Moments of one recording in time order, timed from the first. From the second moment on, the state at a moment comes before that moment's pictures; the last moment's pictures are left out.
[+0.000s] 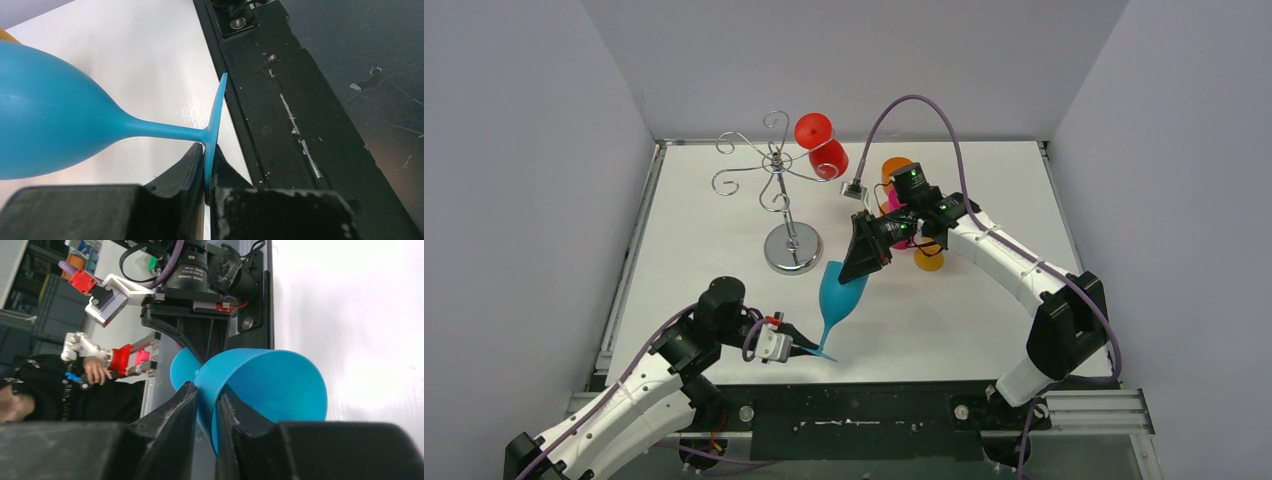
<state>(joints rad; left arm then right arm) -0.69 0.64 0.44 -0.23 1.00 0.60 0.60 1.59 1.35 -0.56 -1.28 0.11</state>
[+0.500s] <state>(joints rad) -0.68 0.62 0.41 -0.22 1.00 0.58 0.60 1.58 1.31 -0.50 -1.34 0.21</state>
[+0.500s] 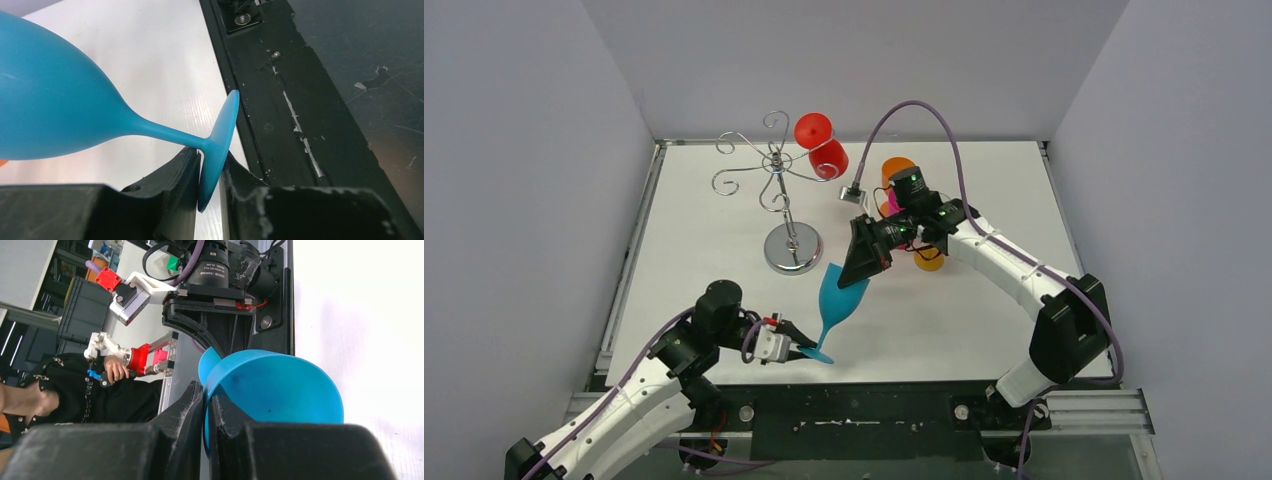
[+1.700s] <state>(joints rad) -0.63 0.36 0.36 0.04 0.34 0.01 0.62 1.09 0.90 -0.12 -0.56 0.37</state>
